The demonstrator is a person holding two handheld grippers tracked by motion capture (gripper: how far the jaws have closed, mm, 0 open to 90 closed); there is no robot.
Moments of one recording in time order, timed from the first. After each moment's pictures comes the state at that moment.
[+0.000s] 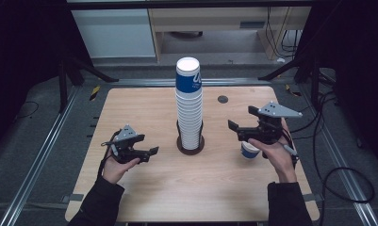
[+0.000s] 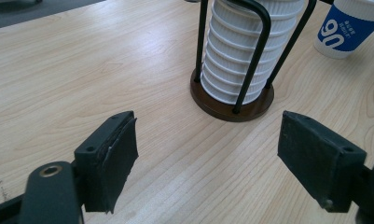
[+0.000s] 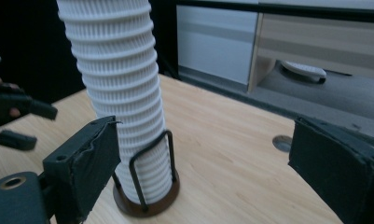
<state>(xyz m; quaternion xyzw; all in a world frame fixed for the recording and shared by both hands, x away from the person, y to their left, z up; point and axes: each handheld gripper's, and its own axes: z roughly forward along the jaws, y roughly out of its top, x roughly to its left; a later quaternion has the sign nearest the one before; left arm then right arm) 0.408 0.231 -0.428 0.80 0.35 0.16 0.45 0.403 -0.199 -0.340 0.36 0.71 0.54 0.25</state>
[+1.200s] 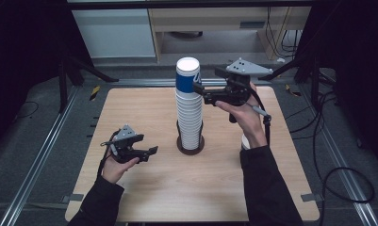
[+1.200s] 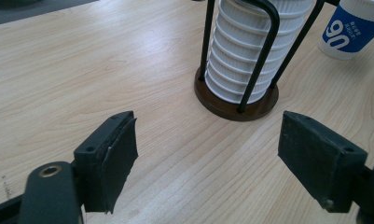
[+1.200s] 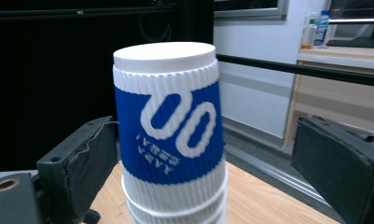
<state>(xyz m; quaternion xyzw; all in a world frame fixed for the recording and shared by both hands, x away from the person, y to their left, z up) 0.410 0.234 -0.430 0.80 0.36 0.16 0.45 0.451 -0.113 -0.253 0.30 0.69 0.62 0.23</state>
